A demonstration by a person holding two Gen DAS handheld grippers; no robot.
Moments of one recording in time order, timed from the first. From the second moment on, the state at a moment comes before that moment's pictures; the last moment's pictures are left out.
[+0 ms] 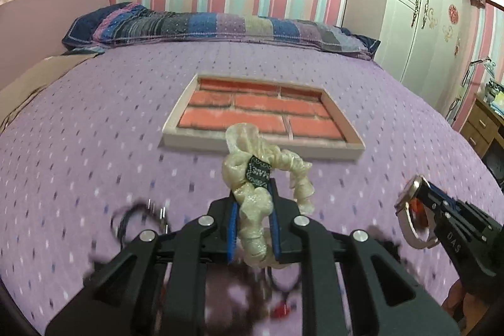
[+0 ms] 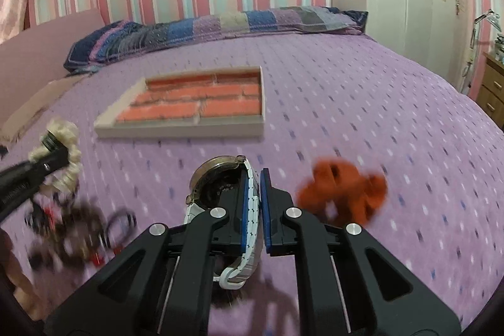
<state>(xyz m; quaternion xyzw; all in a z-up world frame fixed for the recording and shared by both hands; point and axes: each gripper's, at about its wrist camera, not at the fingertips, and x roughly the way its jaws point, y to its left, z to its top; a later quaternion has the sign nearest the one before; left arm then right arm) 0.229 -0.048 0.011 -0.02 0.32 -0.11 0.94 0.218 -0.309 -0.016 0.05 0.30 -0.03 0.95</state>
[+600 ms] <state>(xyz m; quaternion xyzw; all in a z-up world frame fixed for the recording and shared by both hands) 0.494 -0.071 0.014 0.01 0.37 -0.11 0.92 0.494 -0.313 -0.017 0.03 0.35 -0.05 0.93</state>
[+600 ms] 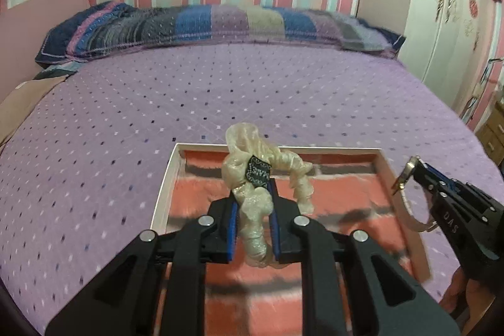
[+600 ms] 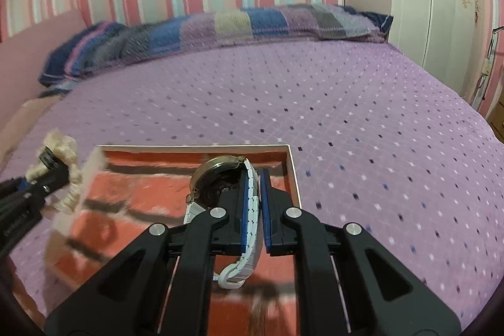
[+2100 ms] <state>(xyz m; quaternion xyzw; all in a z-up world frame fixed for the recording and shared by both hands) 0.441 -0.023 0.040 0.01 0.39 -0.10 0.92 0.458 -0.311 0.012 0.01 0.36 -0.04 0.93</state>
